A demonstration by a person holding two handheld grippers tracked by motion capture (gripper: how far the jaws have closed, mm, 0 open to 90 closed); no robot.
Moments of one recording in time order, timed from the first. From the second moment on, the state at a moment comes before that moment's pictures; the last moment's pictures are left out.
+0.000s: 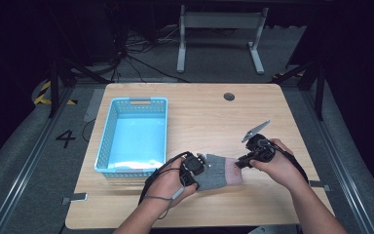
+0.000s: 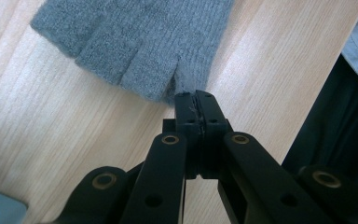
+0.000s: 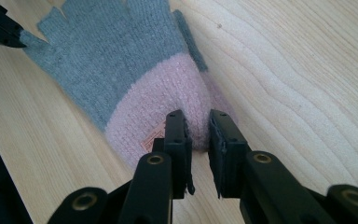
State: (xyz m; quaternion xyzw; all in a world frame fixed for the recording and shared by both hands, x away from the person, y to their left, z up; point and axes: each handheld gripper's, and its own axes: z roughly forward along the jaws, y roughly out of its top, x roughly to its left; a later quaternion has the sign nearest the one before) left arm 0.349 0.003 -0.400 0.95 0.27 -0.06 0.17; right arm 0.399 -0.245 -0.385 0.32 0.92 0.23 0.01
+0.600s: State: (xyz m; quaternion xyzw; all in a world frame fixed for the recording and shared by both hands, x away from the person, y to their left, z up) left arm 0.360 0.000 -0.421 0.95 0.28 -0.06 0.15; right arm 0.408 -0.244 -0.404 0.33 0.92 0.21 0.01
